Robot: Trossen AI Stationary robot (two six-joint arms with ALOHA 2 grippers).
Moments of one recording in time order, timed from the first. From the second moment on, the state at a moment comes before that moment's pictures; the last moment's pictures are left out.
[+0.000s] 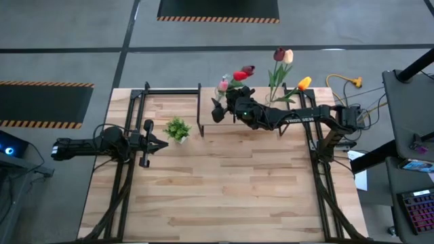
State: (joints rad) left arm 0.02 0.05 0.06 0.09 0.07 0.10; right arm -0.19 1.71 1.18 0.29 0.62 0.21
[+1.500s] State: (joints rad) left arm 0.02 0.05 0.06 0.09 0.07 0.10; right arm 0.05 1.42 0.91 0.23 0.72 0.11
